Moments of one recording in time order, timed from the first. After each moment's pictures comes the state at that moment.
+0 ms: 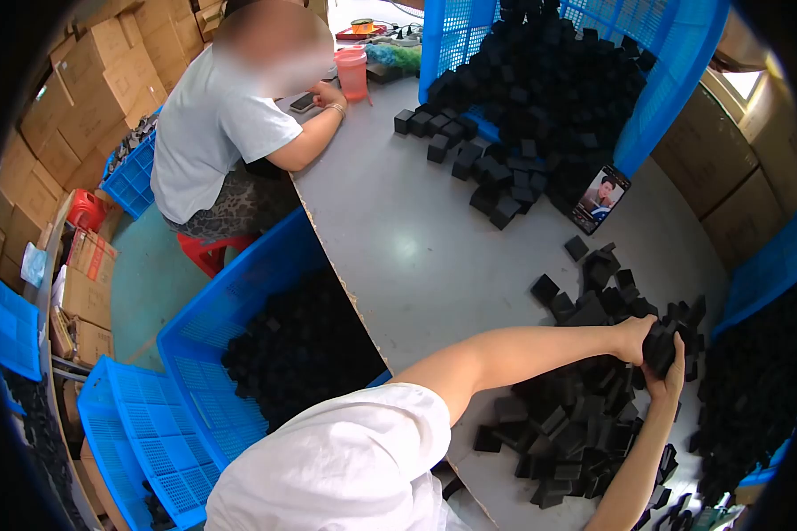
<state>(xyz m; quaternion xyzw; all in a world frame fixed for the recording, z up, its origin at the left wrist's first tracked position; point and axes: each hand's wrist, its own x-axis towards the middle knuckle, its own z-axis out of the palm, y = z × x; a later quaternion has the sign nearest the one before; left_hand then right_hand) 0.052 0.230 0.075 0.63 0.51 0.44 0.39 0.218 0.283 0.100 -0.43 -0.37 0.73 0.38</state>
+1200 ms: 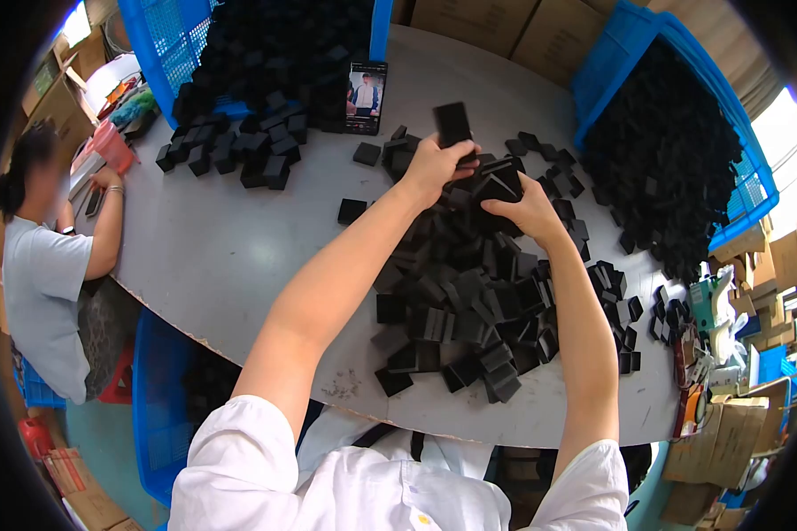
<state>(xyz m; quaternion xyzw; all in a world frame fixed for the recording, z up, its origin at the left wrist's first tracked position) 0.016 0.236 0.109 0.33 0.31 0.66 0.60 0.204 0.237 0.146 -0.46 -0.74 0.43 0.25</state>
